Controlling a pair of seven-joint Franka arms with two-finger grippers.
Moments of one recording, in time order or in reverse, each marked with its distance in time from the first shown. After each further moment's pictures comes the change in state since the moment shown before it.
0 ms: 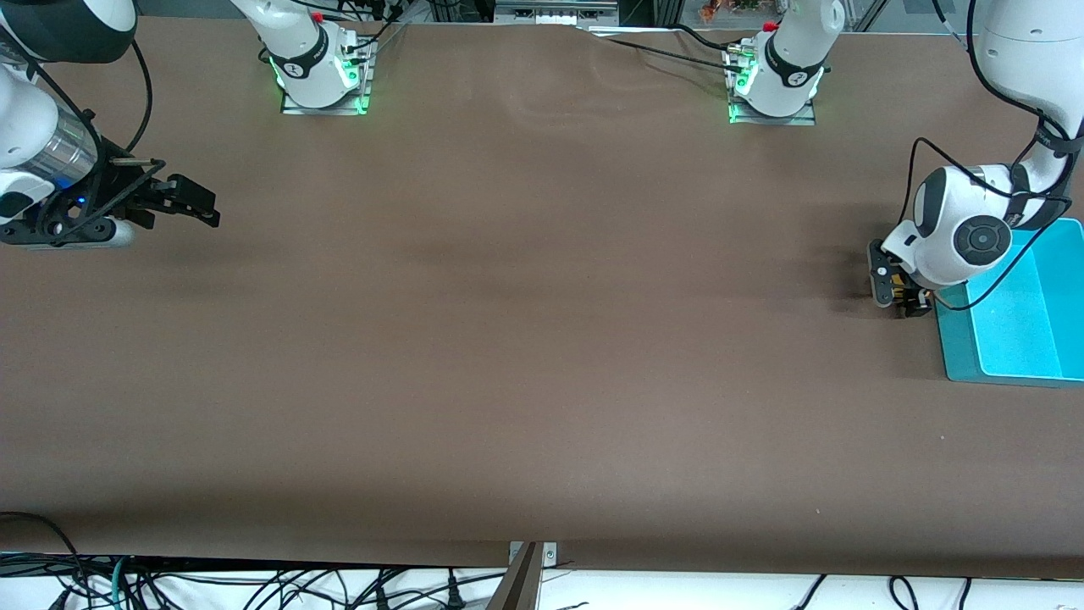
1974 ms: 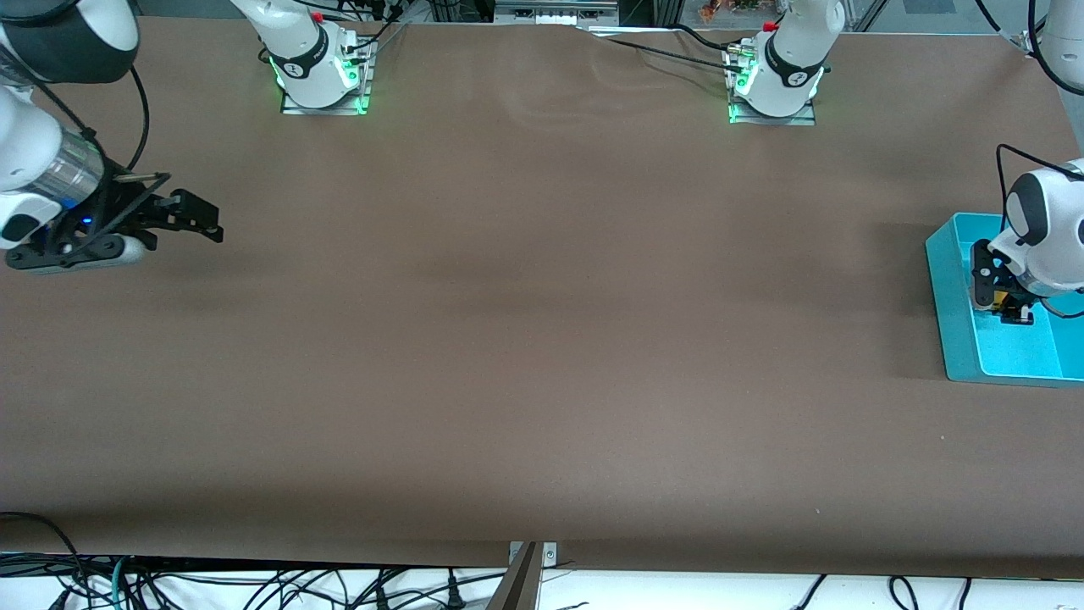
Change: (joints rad) left arm 0.150 0.069 0.072 0.227 -0.025 0.050 0.425; right arm 0.019 0.070 0.010 0.068 -0.034 0.000 -0.100
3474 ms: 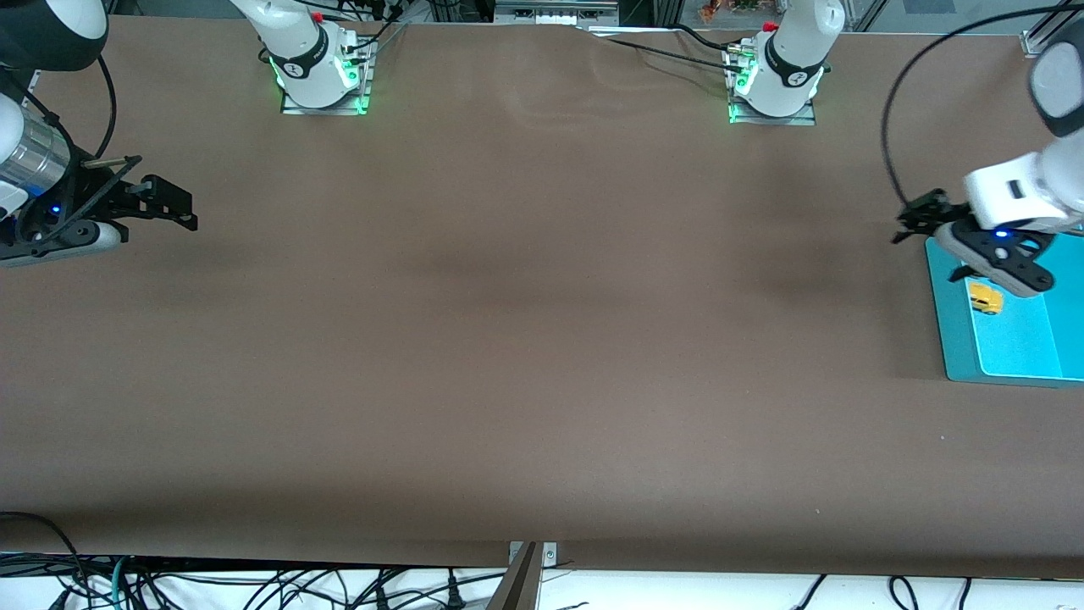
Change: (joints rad) left arm -0.345 -0.501 -0.196 0.159 -0.494 -0.772 -1.308; right arm -0.003 -0.008 -0.045 0.040 -0.007 -0.052 -0.066
